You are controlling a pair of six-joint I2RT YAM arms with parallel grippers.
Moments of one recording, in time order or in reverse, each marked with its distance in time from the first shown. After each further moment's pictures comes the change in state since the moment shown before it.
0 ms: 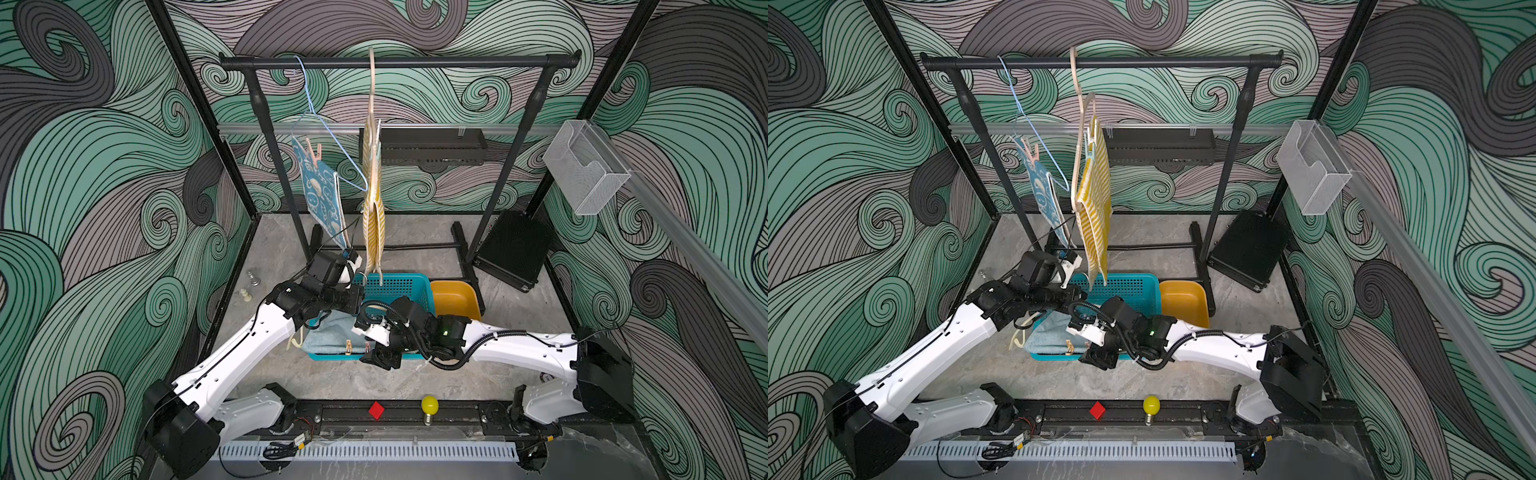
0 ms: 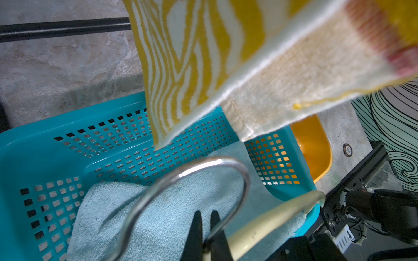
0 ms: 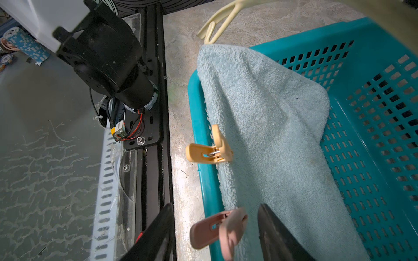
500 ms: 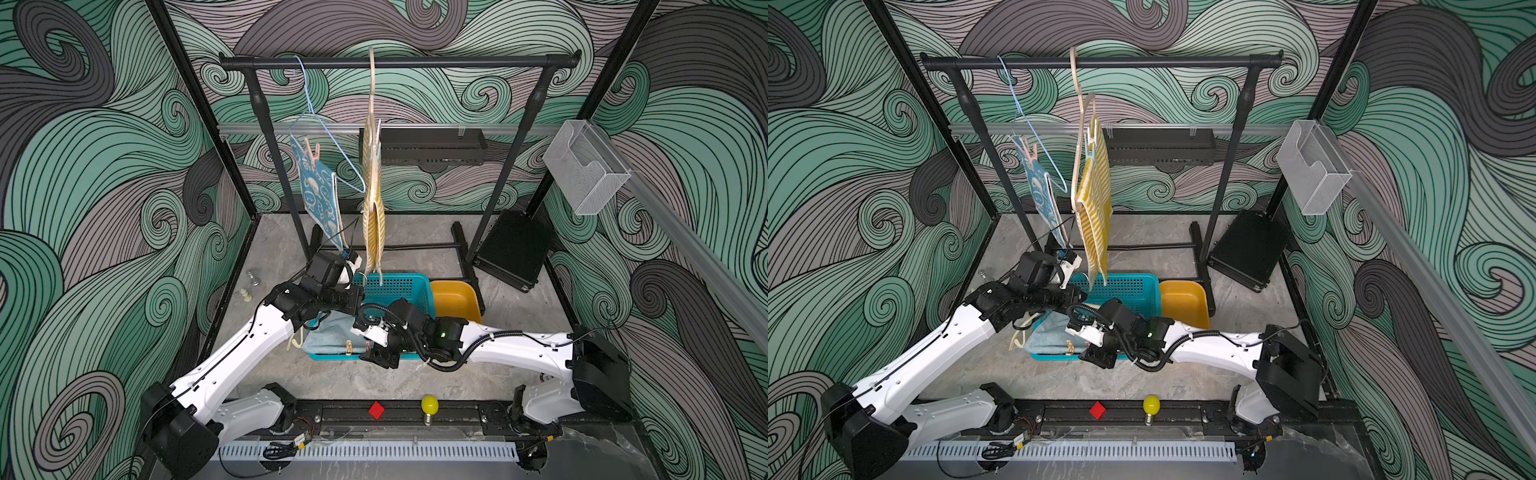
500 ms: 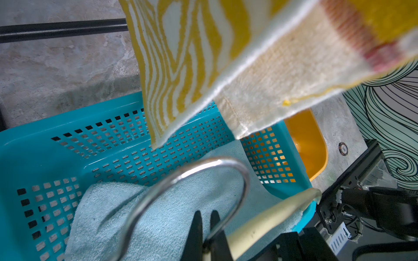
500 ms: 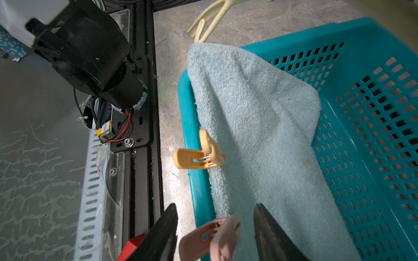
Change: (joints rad) left arm 0.000 -0.011 -0.004 0.001 0.013 0.000; right arm 0.008 0.014 -0.009 0.034 0.053 -0.008
